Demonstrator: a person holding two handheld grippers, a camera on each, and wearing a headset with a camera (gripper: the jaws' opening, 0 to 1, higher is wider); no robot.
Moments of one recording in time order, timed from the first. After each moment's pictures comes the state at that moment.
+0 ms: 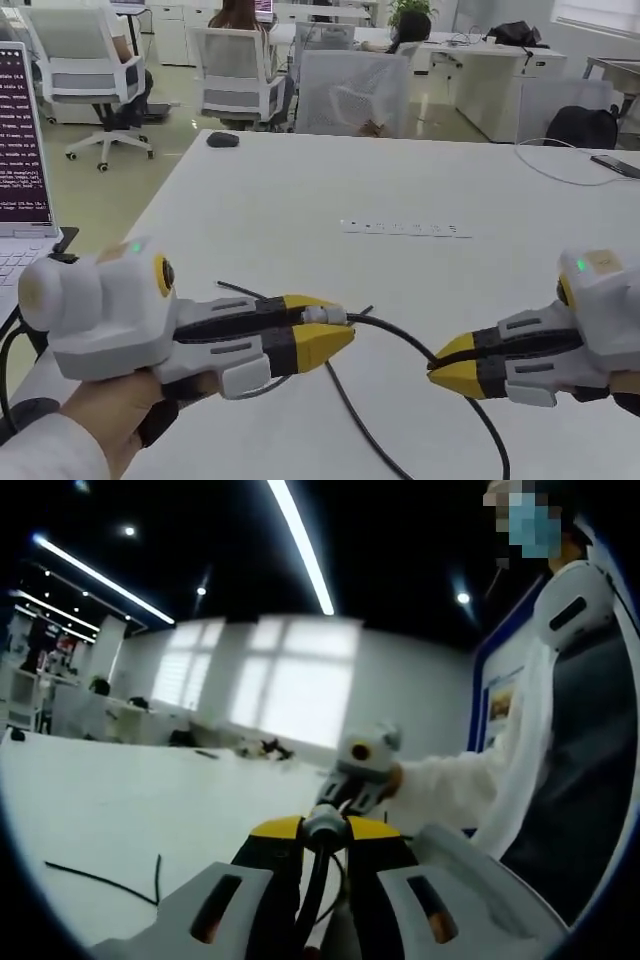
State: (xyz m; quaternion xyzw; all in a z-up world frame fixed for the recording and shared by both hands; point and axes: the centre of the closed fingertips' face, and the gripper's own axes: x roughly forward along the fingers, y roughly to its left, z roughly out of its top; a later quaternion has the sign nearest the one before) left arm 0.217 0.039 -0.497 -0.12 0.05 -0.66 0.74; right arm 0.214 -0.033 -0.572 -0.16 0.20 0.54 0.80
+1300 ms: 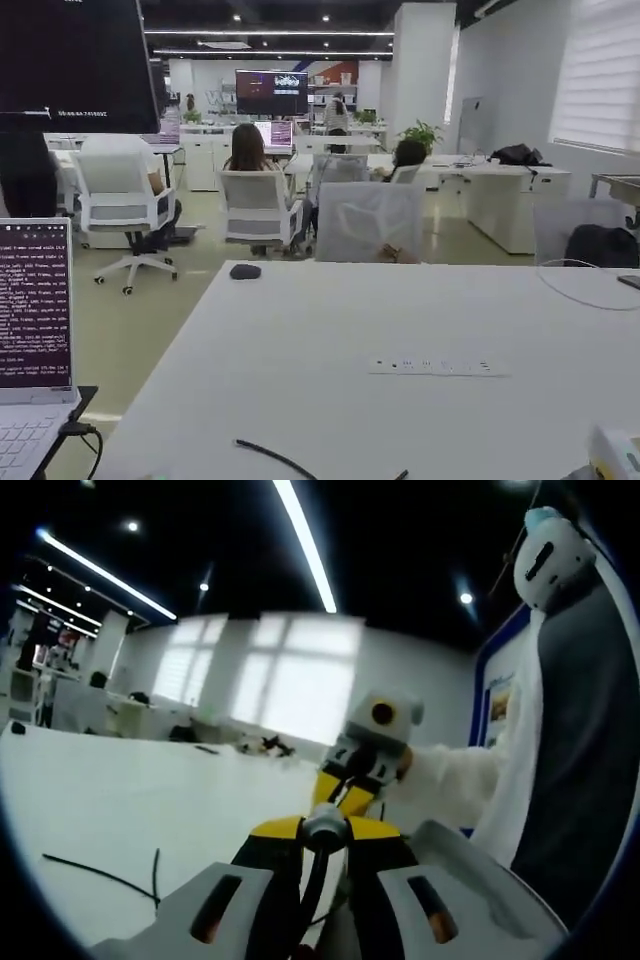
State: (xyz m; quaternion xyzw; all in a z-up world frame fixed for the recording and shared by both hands) left arm 0.221 0.042 -0.503 -0.12 0.06 -0.66 0.74; right arm 0.214 0.021 -0.519 -0.18 0.10 0.59 0.78
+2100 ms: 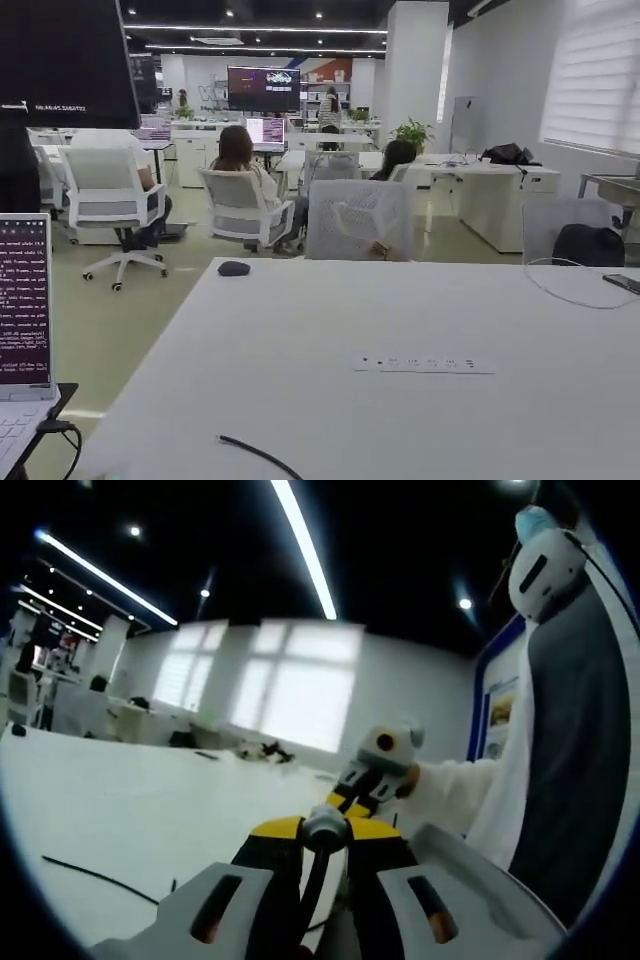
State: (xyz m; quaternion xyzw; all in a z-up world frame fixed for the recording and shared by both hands) left arm 0.219 0.043 -0.498 -0.13 0.05 -0.66 0.74; right arm 0.204 -0.028 -0.544 -0.17 0.14 0.51 0.83
